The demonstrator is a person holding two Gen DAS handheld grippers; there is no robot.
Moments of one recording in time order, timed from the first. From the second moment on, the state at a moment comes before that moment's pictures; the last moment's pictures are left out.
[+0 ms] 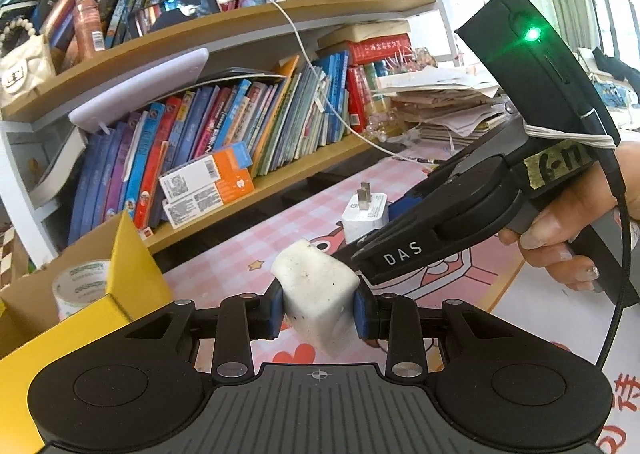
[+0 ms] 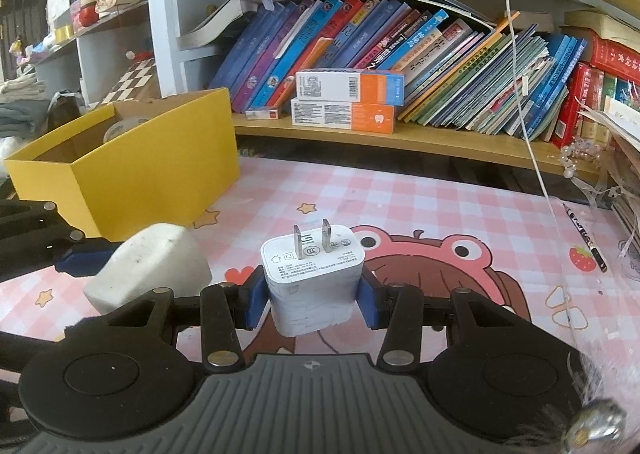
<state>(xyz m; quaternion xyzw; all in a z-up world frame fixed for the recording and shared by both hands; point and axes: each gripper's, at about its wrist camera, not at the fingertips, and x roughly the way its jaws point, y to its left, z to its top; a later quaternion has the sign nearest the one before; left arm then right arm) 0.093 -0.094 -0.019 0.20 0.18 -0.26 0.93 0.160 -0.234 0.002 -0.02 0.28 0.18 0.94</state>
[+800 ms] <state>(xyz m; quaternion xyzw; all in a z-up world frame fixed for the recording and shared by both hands) 0.067 -0.050 -0.009 0.17 0.15 -0.25 0.94 0.141 -0.207 -0.002 -0.02 0.29 0.20 0.94</state>
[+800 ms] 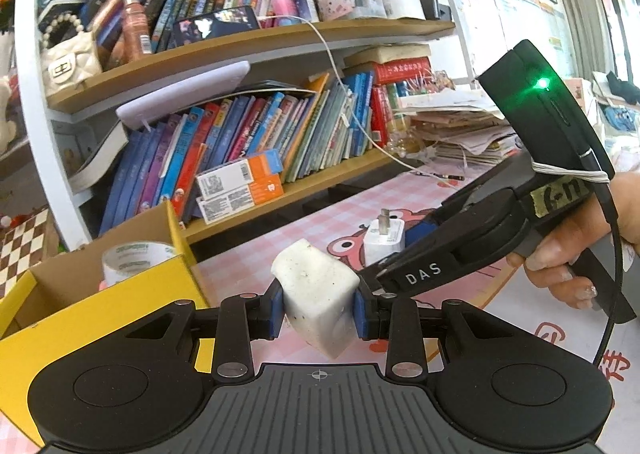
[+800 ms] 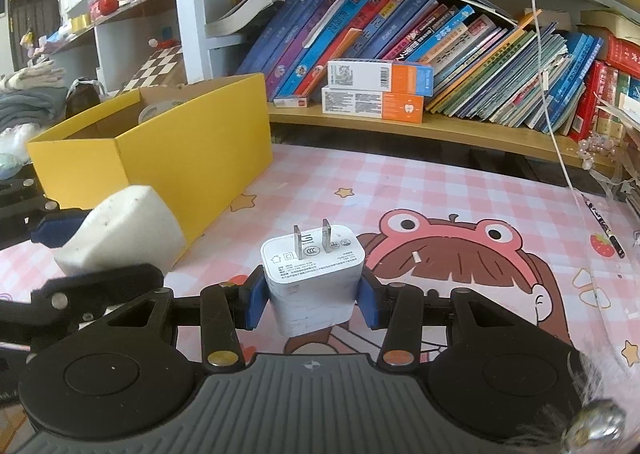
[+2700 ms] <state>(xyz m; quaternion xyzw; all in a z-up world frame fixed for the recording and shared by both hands) 0.195 0.114 0.042 0.13 0.16 -0.08 0.98 0.237 -0.022 0.092 -0.13 0.20 0.30 0.92</state>
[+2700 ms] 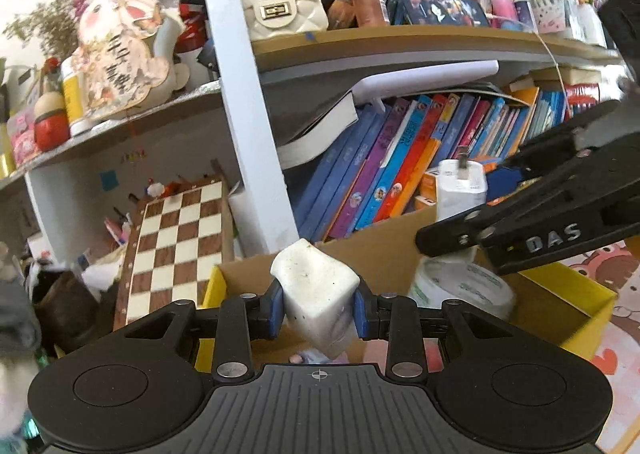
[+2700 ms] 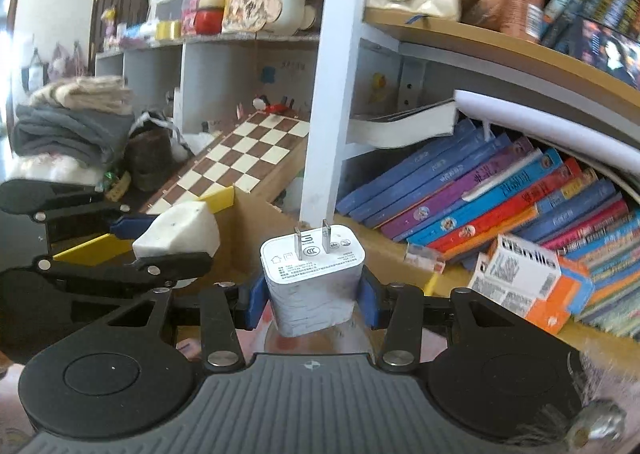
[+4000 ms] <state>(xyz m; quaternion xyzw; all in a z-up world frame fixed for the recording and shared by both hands) 0.226 0.140 0.032 0.16 0.23 -0.16 0.95 0.307 0.053 0.072 -0.21 0.31 0.23 0.90</state>
